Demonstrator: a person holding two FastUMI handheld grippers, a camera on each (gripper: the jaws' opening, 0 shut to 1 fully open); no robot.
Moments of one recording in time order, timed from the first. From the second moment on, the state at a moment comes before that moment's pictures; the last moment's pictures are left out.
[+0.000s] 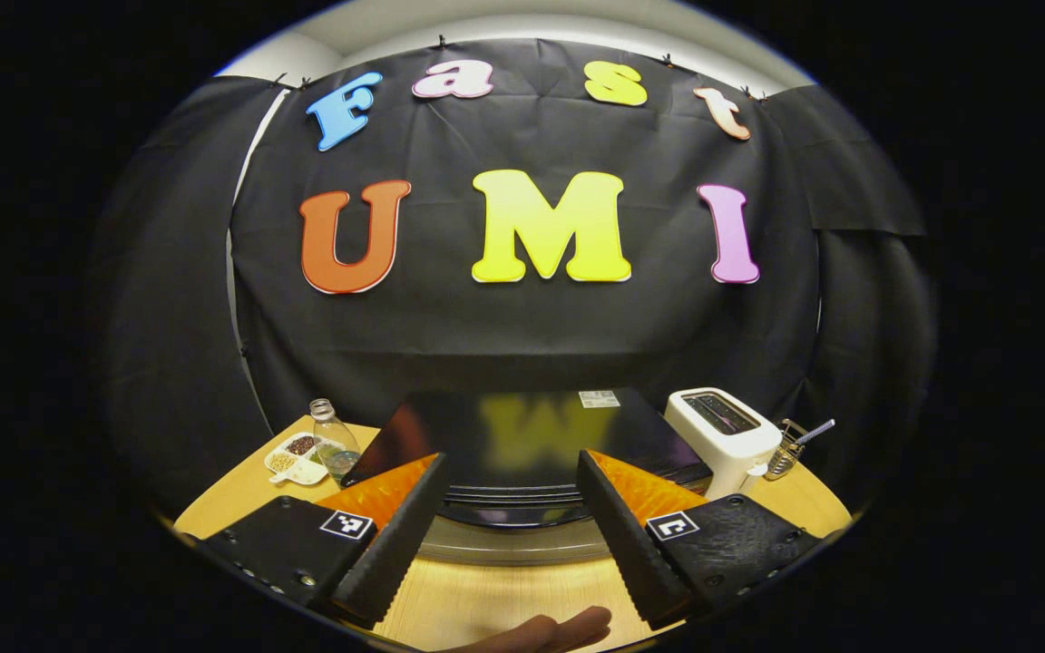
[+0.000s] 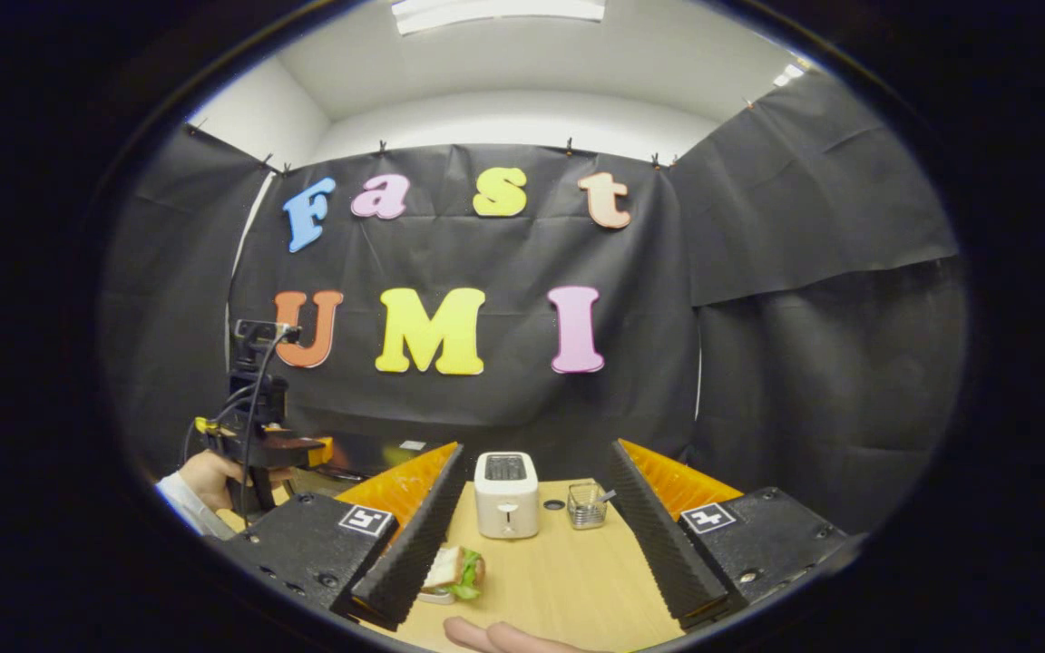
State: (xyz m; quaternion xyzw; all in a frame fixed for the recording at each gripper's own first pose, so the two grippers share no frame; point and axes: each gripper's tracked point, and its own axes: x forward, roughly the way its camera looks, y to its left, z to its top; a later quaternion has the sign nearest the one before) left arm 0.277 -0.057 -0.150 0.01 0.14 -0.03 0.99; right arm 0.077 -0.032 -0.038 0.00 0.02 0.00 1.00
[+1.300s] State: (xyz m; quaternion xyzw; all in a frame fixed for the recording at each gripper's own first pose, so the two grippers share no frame) left arm 0.202 -0.054 -0.232 0.00 0.23 -0.04 0.97; right arm 0.069 -0.042 -0.067 0.00 0.04 -0.01 1.00
